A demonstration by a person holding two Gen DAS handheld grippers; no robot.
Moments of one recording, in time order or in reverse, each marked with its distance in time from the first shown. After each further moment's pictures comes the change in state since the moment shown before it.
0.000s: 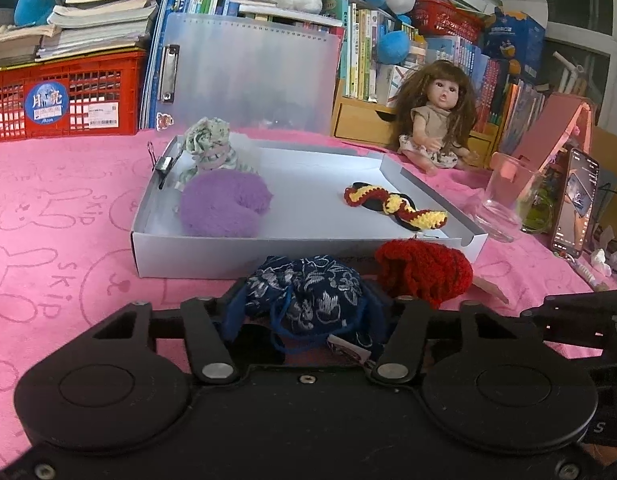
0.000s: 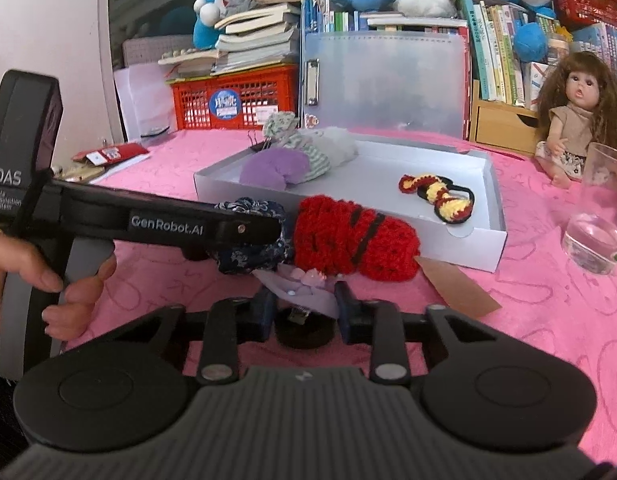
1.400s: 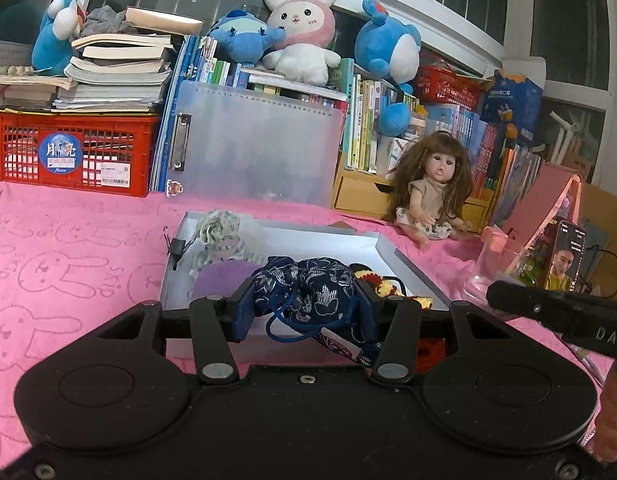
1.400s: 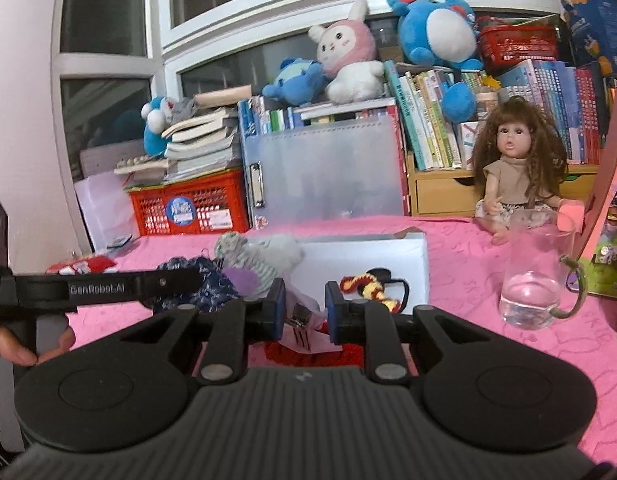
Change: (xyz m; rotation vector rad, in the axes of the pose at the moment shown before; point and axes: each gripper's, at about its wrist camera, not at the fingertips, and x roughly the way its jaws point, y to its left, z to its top) left arm -0.035 0.005 0.043 -0.043 -0.162 -0.010; right arm -0.043 -0.031 0.040 0.155 -0.248 -0.104
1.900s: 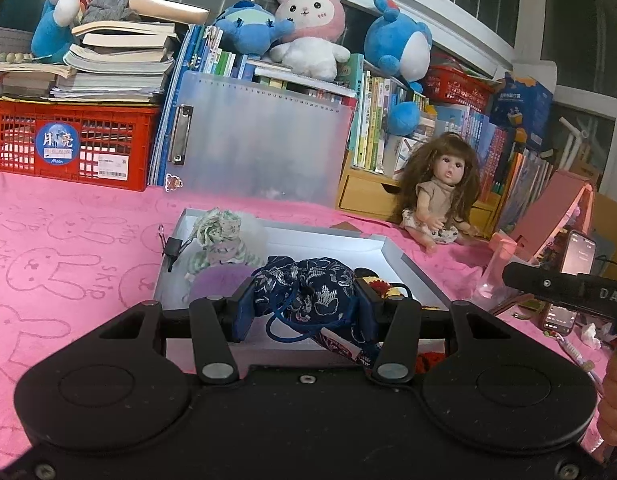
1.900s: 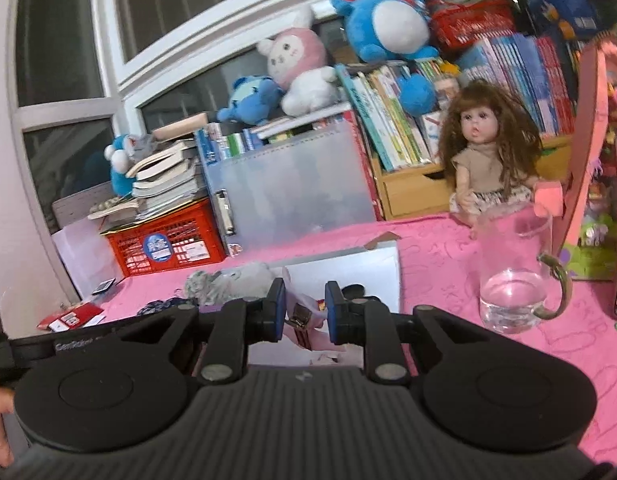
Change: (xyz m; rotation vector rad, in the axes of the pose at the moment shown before) left arm 0.026 0.005 0.006 -0.031 0.019 0.004; right arm 0.017 -0.041 0.017 0.161 -0.016 -0.041
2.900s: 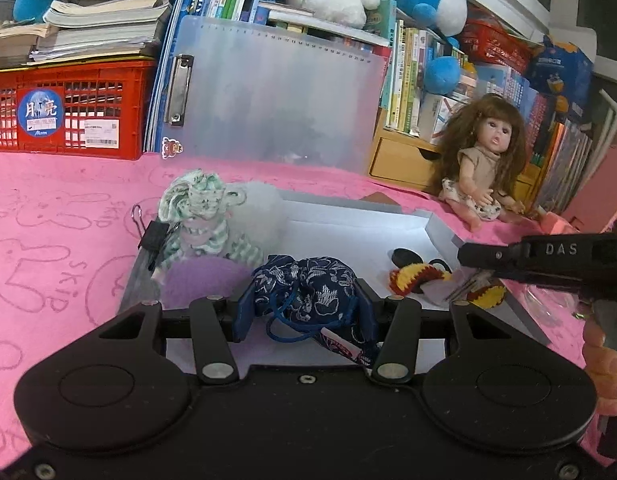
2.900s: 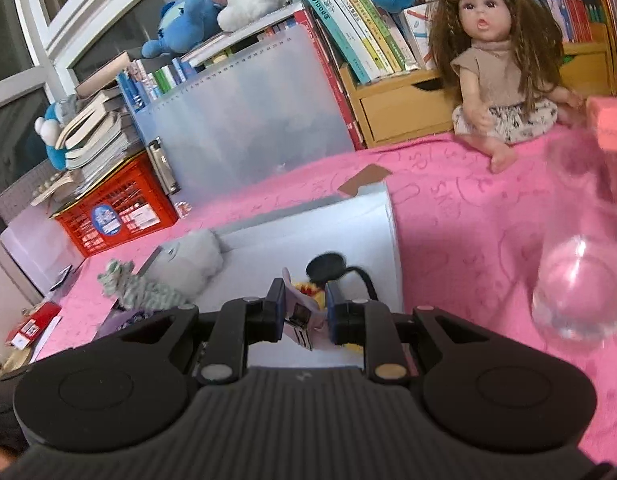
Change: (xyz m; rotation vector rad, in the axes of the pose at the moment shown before) left arm 0.097 0.012 0.004 -0.006 0.114 0.063; right arm 0.136 -0.035 0.011 0.113 0.239 -0.047
